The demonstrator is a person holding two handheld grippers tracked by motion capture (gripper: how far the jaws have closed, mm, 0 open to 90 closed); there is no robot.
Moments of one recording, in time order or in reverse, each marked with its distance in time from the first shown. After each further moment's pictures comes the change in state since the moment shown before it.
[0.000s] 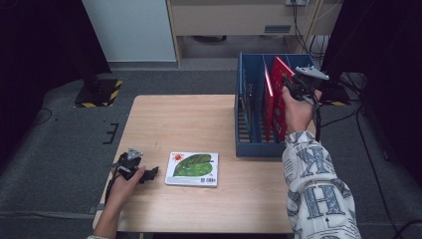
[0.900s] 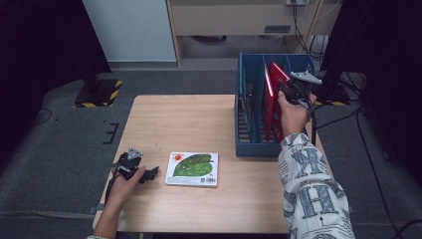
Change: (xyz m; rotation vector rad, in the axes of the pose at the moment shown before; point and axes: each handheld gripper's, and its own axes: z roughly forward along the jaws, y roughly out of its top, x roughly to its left) left arm 0.000 0.000 0.000 0.000 -0.002 0.002; right arm 0.005 -0.018 0.012 0.028 -0.009 -0.005
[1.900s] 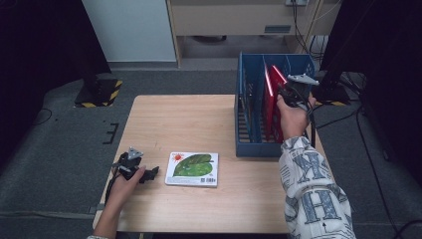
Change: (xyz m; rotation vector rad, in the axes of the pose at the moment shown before) left arm -0.001 0.000 0.001 -0.003 0.000 -0.002; right arm 0.006 -0.004 -0.006 0.069 -0.023 -0.038
